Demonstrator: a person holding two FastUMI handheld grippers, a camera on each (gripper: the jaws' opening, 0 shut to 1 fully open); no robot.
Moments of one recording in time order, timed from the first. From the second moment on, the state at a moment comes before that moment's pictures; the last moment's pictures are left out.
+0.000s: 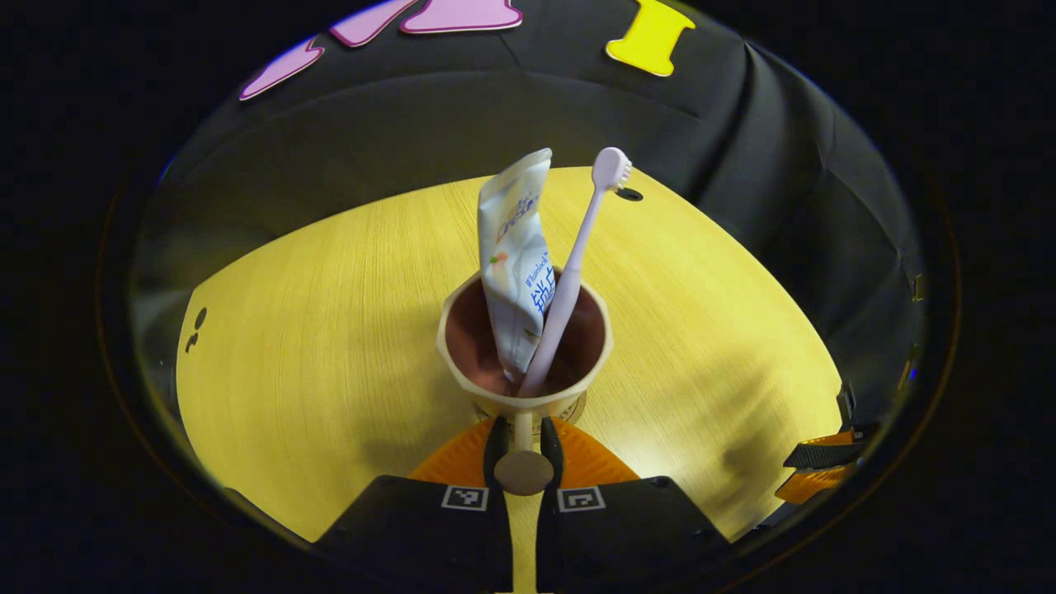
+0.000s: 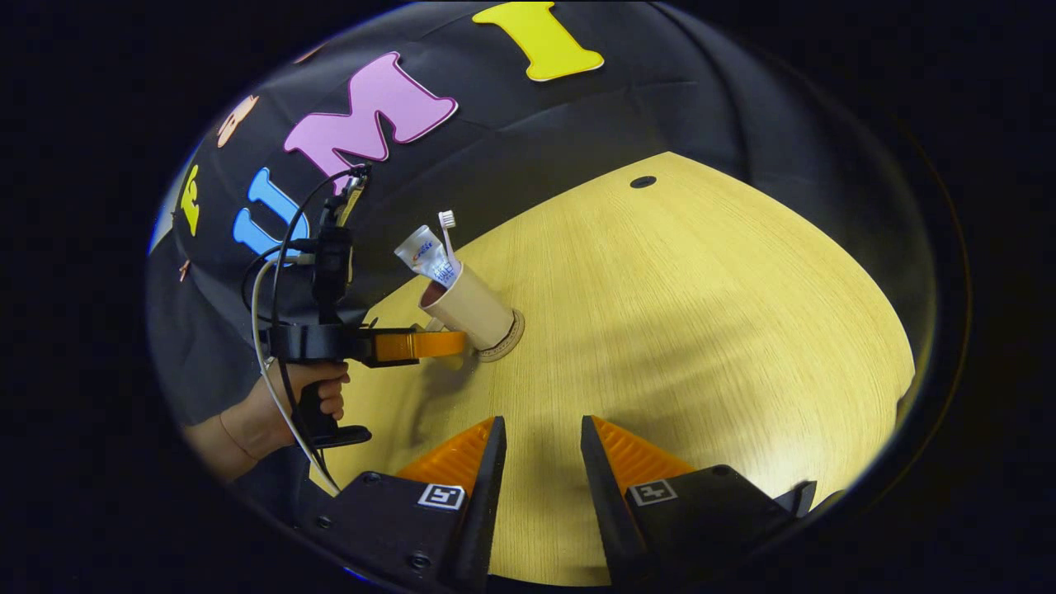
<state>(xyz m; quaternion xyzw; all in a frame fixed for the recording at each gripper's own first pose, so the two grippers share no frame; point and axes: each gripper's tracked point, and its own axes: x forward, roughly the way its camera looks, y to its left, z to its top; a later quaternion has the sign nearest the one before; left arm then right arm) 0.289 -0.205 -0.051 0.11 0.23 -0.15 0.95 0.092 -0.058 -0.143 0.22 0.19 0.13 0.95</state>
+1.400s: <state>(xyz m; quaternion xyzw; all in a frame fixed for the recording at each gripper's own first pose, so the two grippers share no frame) 0.125 -0.082 0.020 0.03 0.07 -0.13 0.99 0.072 0.009 -0.080 0.18 0.17 0.18 0.95</state>
